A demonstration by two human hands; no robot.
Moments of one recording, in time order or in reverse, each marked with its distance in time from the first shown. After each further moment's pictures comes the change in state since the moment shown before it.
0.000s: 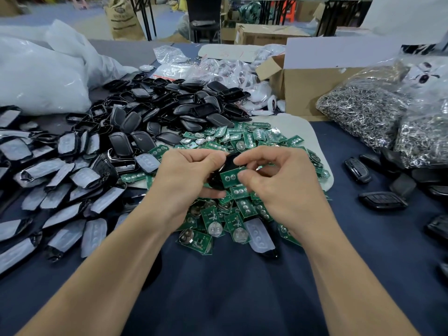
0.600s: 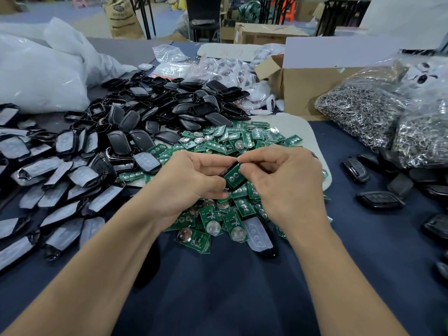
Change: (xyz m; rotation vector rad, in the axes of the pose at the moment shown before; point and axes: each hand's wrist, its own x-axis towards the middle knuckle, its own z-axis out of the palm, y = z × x) left_hand 0.000 0.000 -0.011 0.090 -0.260 -0.015; right_hand 0.000 0.002 0.004 -0.154 0.186 -0.086
